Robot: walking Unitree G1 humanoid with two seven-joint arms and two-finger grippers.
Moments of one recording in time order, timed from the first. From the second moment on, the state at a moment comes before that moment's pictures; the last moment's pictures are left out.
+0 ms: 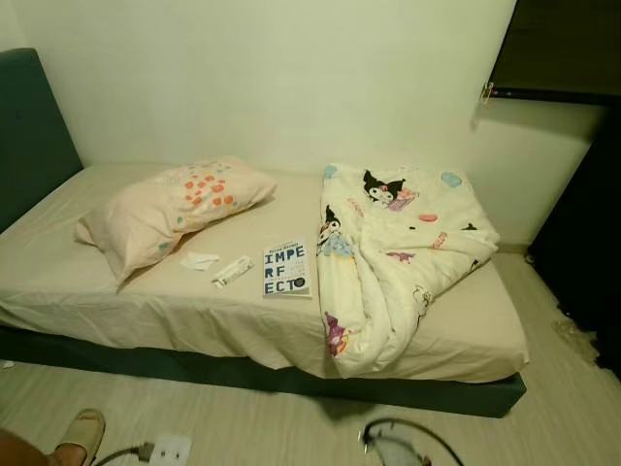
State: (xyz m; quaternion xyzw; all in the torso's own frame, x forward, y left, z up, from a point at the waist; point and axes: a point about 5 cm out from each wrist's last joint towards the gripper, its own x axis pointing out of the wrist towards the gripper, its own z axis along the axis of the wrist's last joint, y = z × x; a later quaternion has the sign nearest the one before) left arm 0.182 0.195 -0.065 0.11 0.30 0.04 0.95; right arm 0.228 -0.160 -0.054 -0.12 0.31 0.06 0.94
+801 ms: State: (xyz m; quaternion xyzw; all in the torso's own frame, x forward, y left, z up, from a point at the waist) left arm 0.225 0.199 -0.026 0.10 0.18 0.04 0.98; right arm 0.296 -0.144 0.076 0.05 0.02 0.19 0.98
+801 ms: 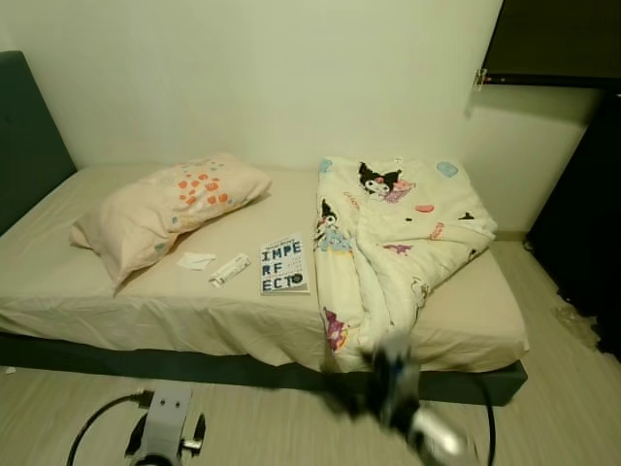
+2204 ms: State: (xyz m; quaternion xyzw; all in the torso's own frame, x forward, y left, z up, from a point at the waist) left arm 0.280 0.176 0.067 0.05 -0.03 0.05 1.00; right arm 0.306 -0.164 0.059 -0.04 0.08 0.03 1.00
